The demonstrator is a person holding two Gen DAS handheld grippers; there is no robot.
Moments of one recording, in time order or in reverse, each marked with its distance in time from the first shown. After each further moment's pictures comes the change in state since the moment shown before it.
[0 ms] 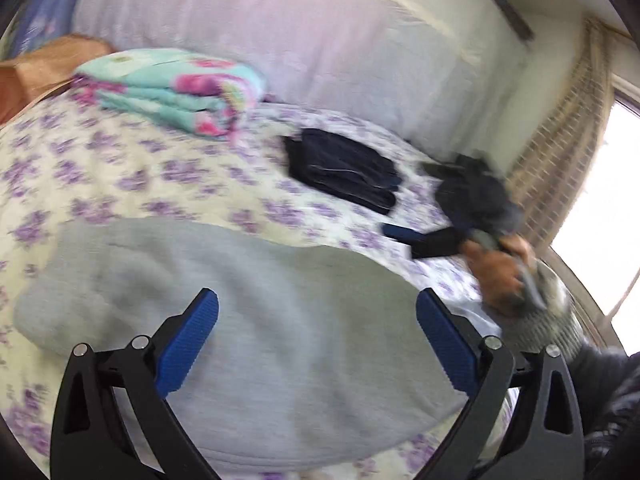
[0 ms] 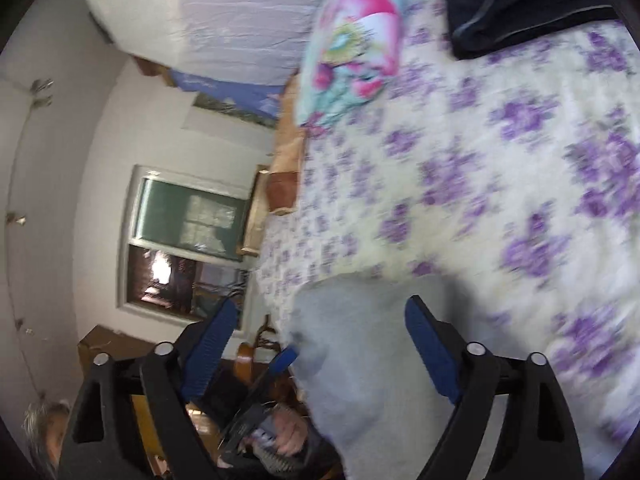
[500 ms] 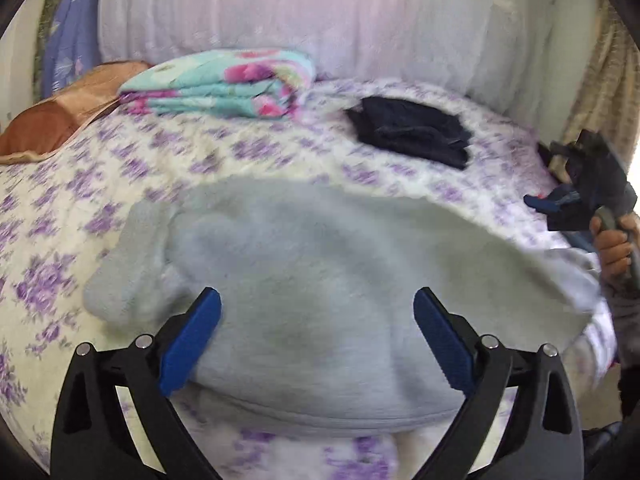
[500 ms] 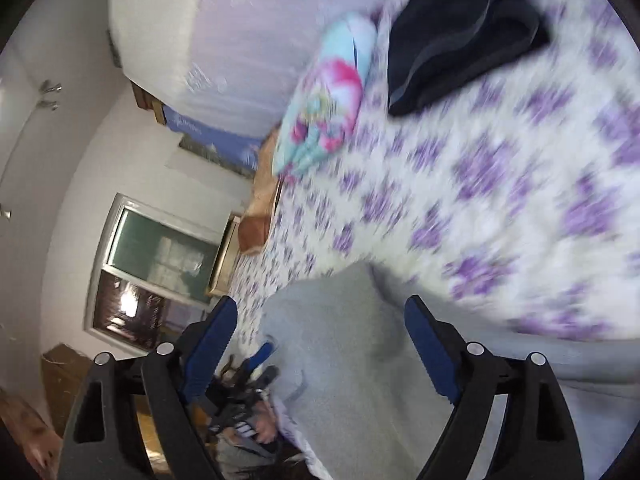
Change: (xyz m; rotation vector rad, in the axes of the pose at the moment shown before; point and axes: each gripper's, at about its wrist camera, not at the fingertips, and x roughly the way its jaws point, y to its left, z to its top) left arm -0.009 -0.014 -0.028 0.186 0.033 0.224; right arm -0.123 0.011 -0.073 -0.075 -0.307 -0.208
